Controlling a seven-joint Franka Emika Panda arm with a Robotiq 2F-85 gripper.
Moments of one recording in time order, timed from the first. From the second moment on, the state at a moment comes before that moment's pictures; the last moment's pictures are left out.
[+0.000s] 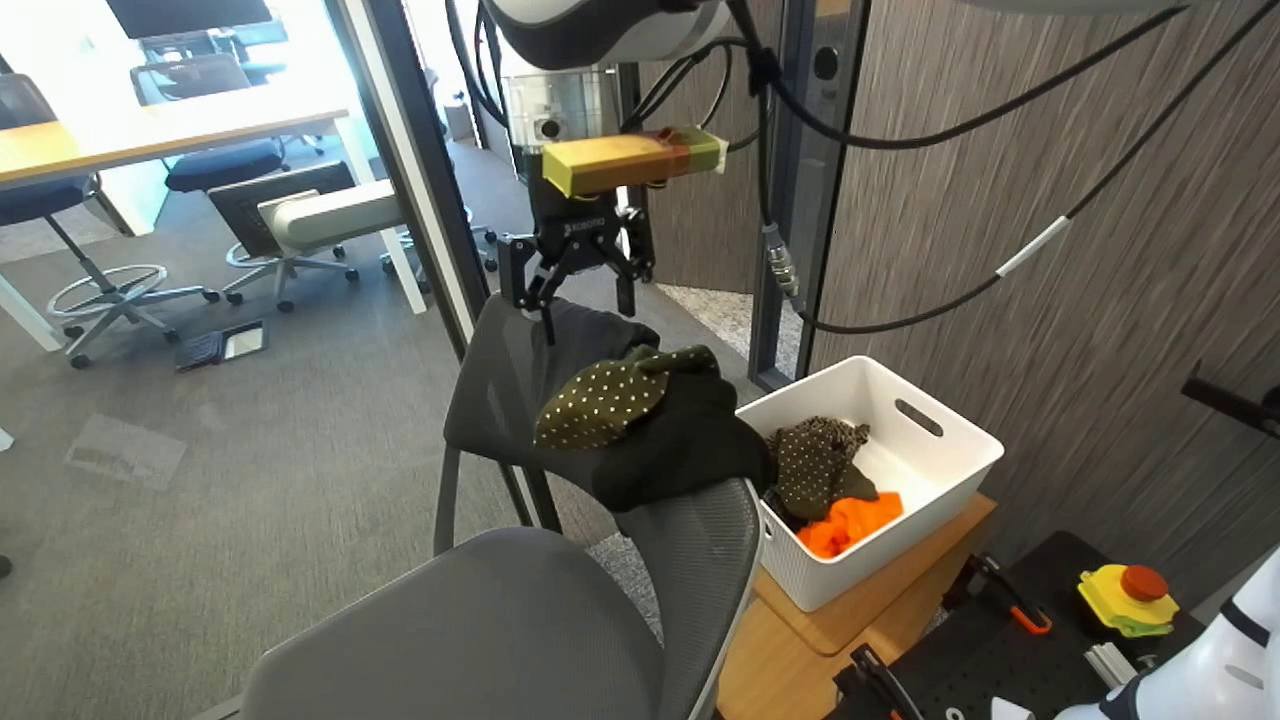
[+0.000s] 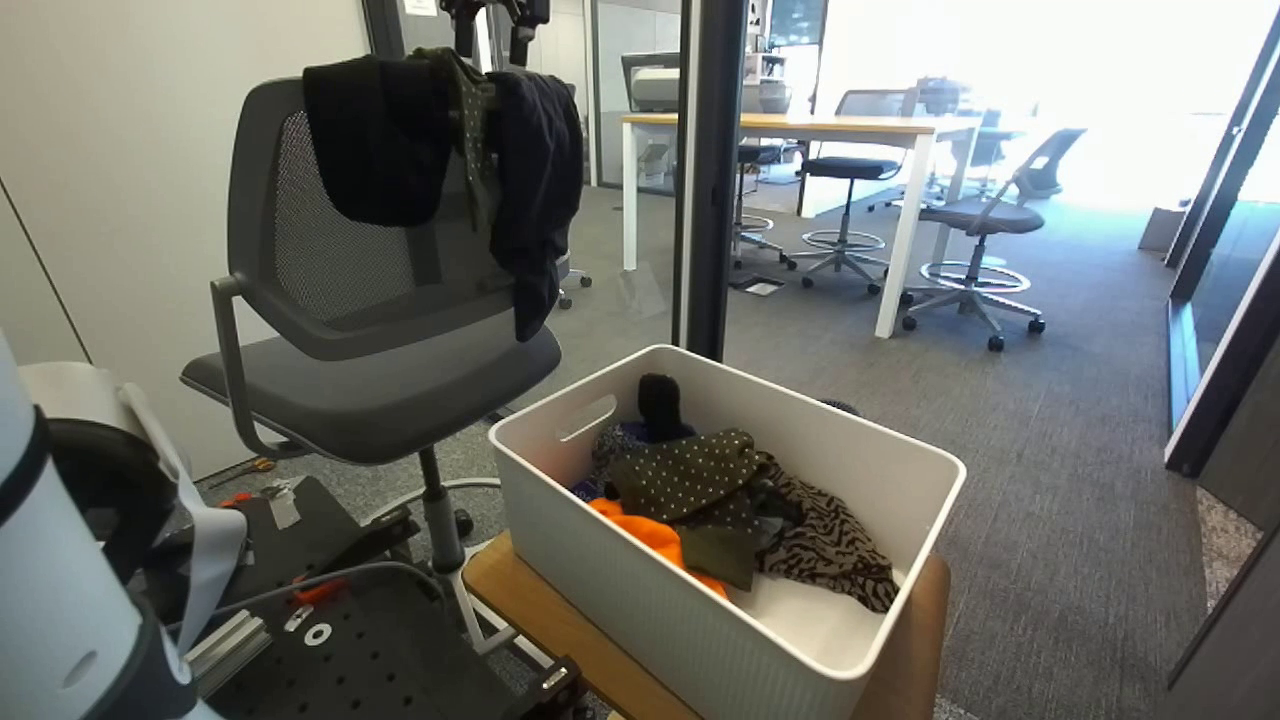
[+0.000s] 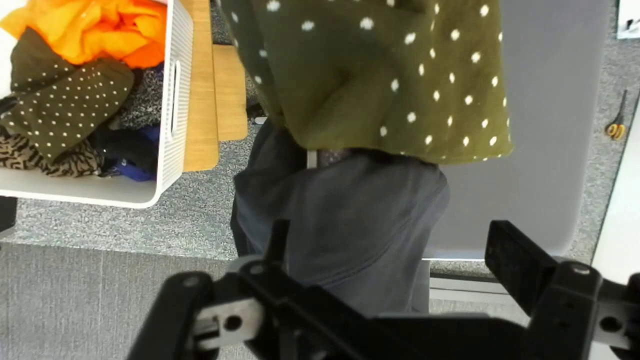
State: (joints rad) arm 0.24 0.16 0.30 -1.54 0.09 1.62 0.35
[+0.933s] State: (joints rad) arm 0.26 0.29 0.19 -1.35 0.17 1.61 0.71
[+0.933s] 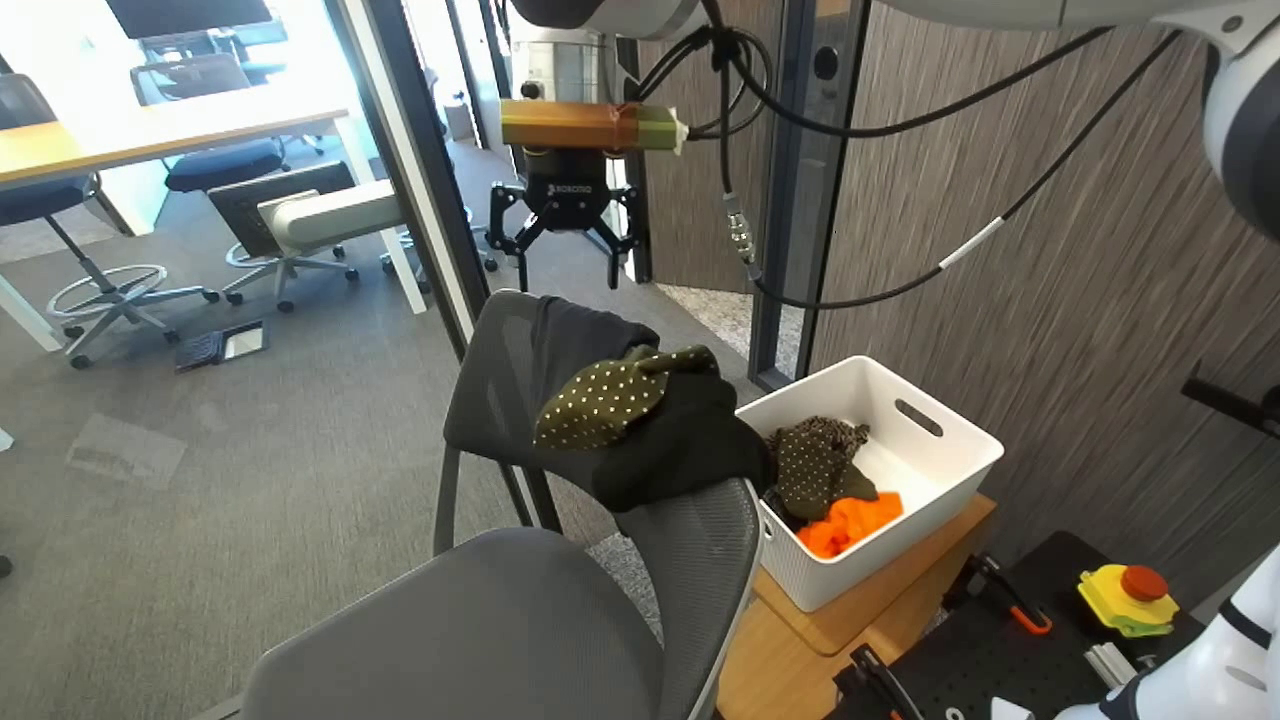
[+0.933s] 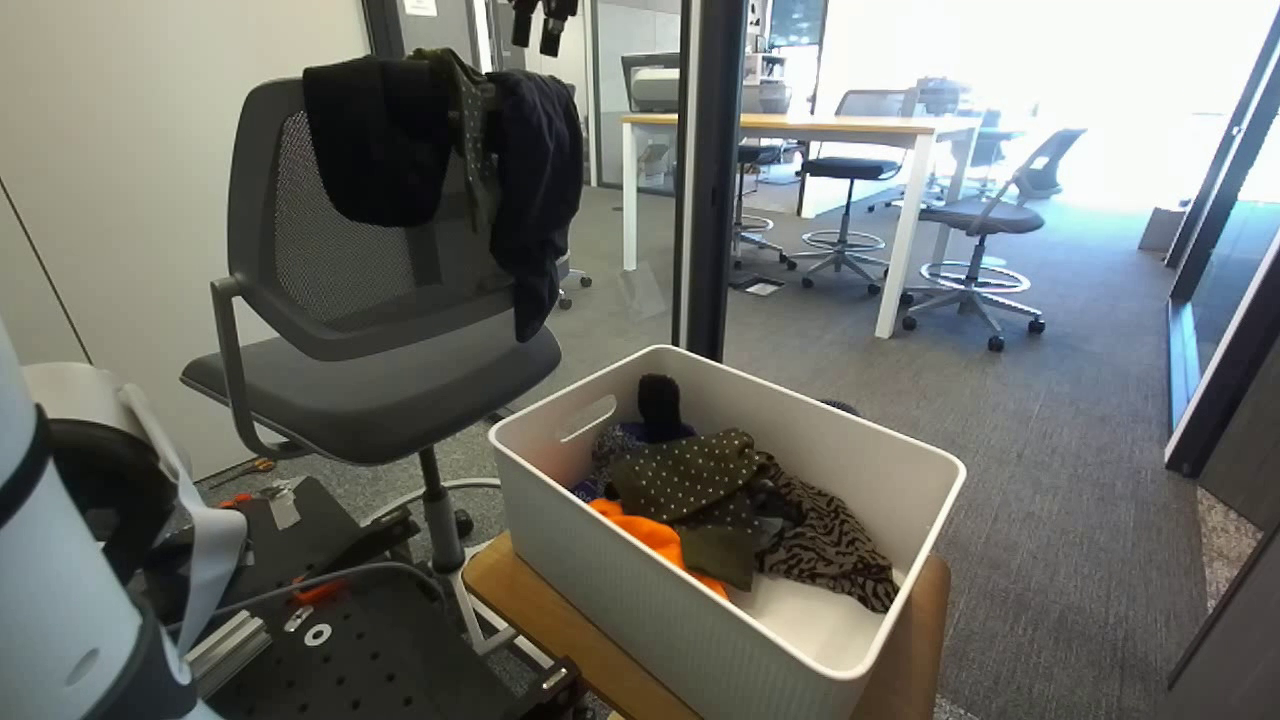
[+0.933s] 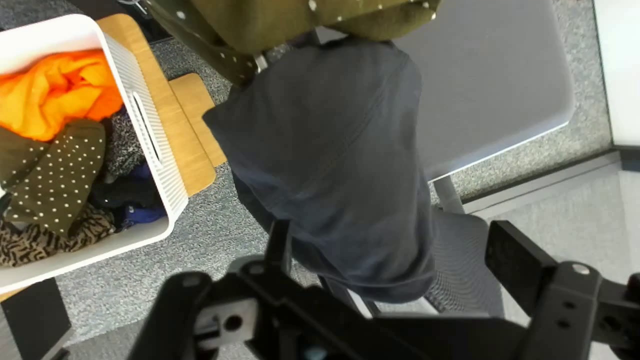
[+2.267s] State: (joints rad) arm 0.22 0.43 0.10 -1.38 0.32 1.49 1.05
